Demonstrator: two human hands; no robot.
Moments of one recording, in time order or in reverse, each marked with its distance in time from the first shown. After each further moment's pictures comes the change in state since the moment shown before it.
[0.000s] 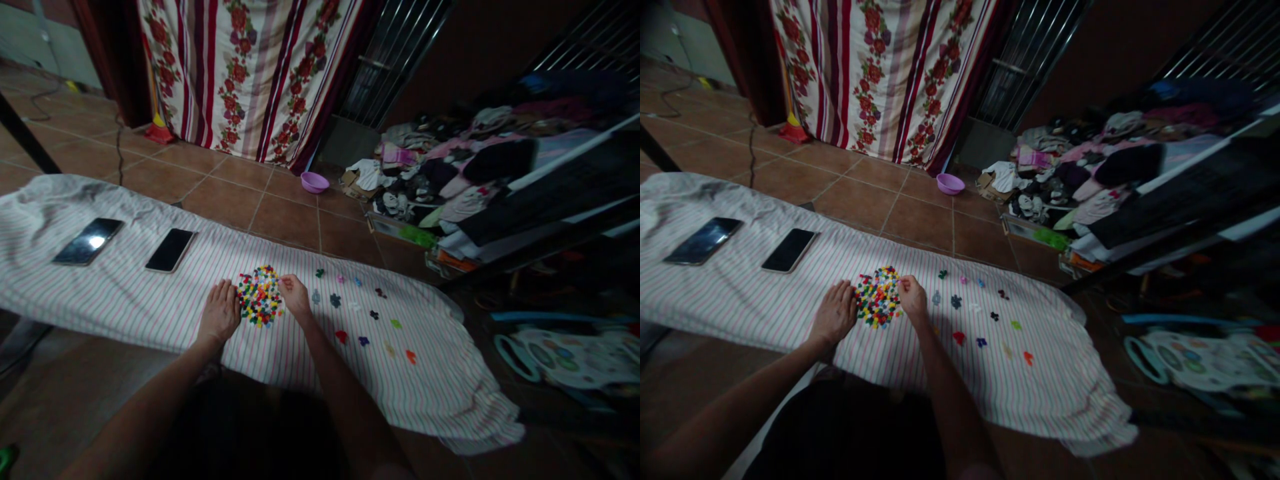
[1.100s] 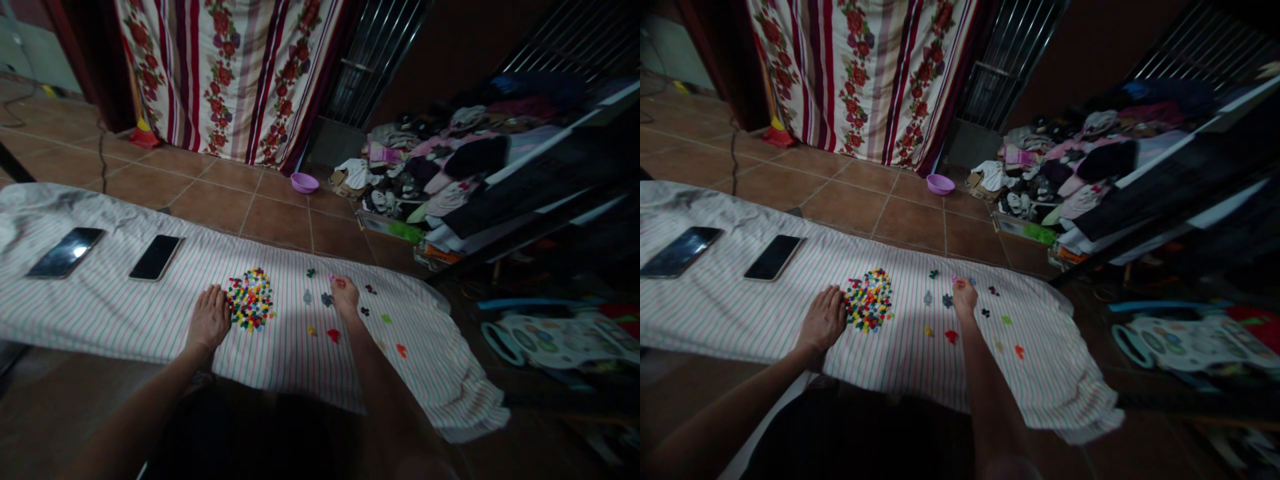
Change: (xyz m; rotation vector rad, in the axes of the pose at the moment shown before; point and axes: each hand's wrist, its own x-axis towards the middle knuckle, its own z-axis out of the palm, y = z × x) left_hand -0.003 -0.003 0.005 -0.060 0.023 0.001; right_hand 0.028 0.069 -0.141 -0.343 0.410 0.339
